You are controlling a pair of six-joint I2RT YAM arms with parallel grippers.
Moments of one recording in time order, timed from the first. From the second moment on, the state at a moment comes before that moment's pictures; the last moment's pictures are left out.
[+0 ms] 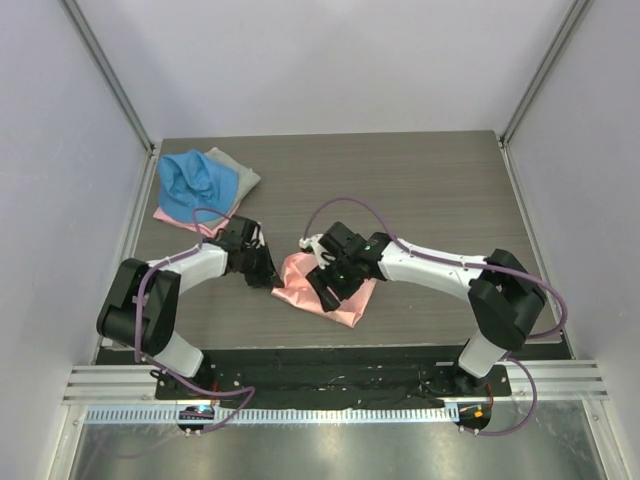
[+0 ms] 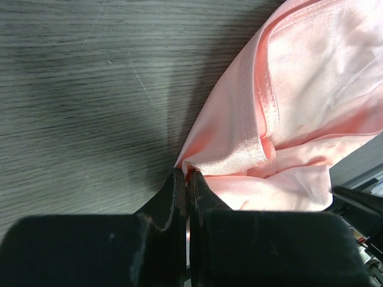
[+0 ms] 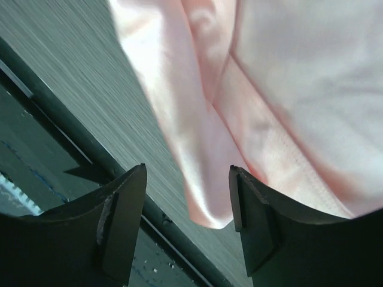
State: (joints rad) left arm -0.34 1.55 0.74 -0.32 0.36 -0.63; right arm 0.88 1.65 1.09 -0.58 -0.24 0.13
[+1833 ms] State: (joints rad) left arm -0.25 1.39 0.76 -0.35 0.33 -0.62; right arm 1.00 1.75 0.89 0.13 -0.16 0.11
